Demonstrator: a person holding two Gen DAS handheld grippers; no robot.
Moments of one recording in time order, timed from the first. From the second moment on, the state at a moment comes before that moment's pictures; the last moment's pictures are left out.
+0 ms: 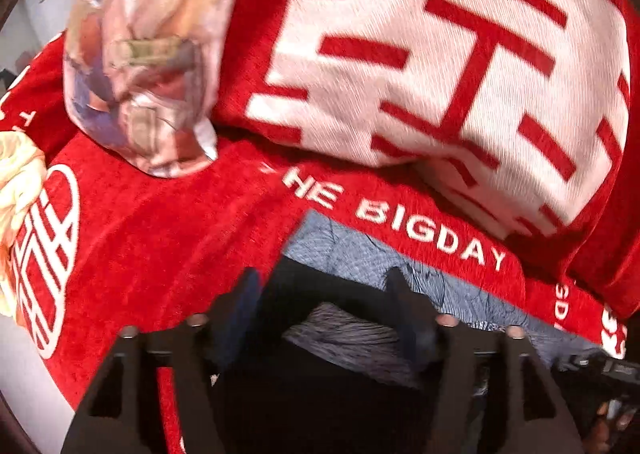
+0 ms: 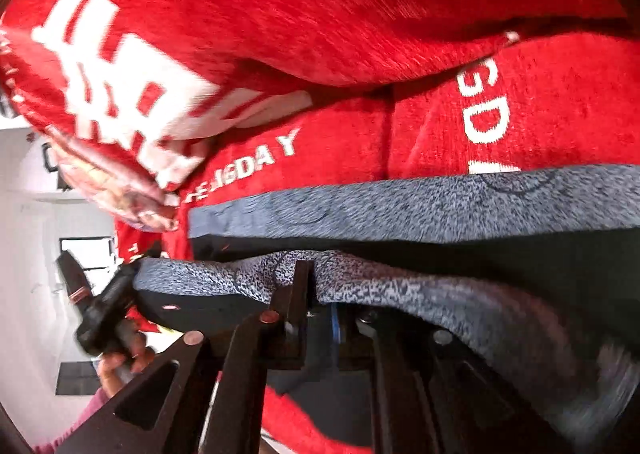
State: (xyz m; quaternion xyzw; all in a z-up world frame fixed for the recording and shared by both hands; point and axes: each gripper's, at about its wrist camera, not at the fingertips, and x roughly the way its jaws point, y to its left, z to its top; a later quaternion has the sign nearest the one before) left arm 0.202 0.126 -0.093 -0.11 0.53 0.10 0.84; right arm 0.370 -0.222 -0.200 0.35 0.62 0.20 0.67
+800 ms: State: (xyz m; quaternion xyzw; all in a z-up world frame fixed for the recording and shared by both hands) left arm 0.164 0.084 -0.079 -0.03 0.54 0.08 0.84; right arm 0.331 -0.254 -0.186 0.36 0.62 0.16 0.67
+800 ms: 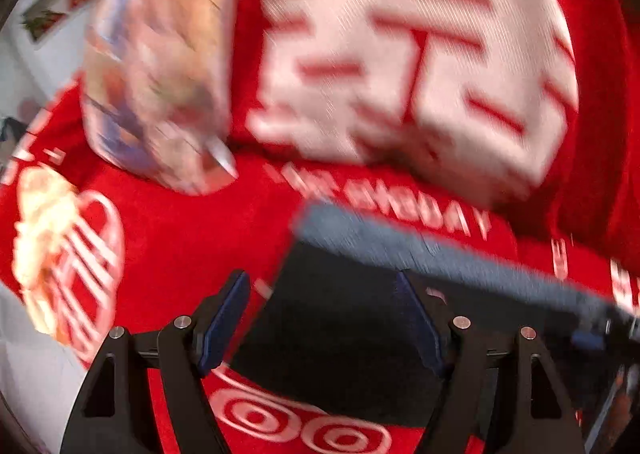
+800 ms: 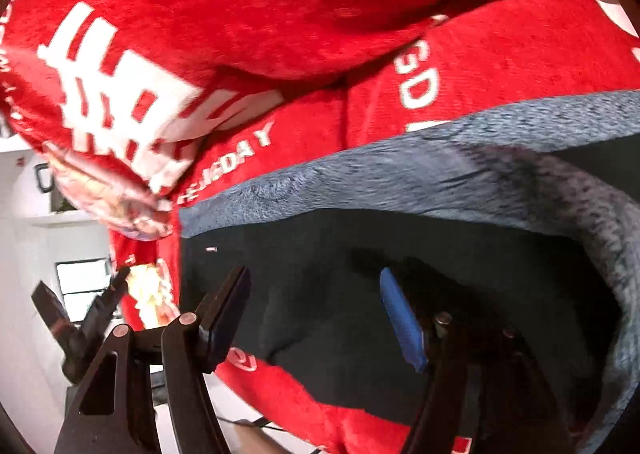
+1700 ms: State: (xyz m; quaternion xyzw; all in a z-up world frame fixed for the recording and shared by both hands) left arm 0.090 -0.233 -0.118 0.04 0.63 -0.28 0.72; right arm 0.006 -0.447 -0.184 0.51 0.56 -0.09 0.65
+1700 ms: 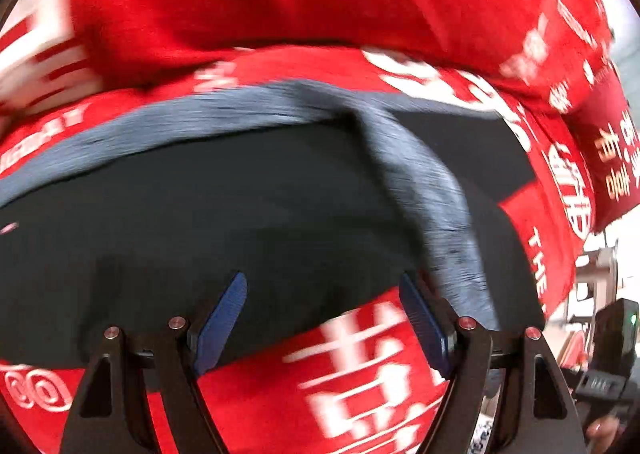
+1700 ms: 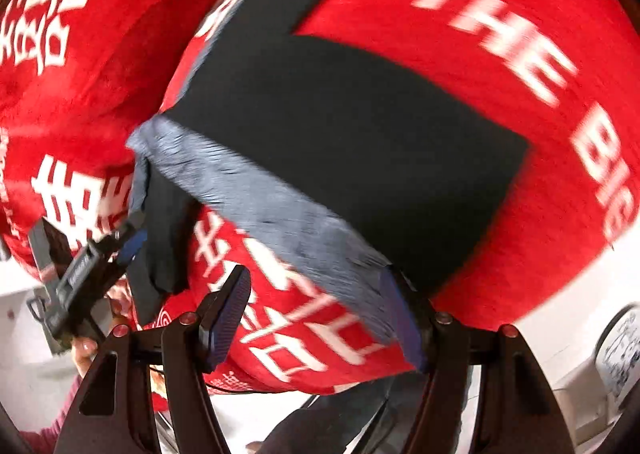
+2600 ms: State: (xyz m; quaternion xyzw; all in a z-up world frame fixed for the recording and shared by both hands) left arm 0.133 -0.368 -0.119 0.00 0.64 -0.32 0.70; right arm 0.101 -0.568 -0.146 0.59 0.41 0.02 0.69
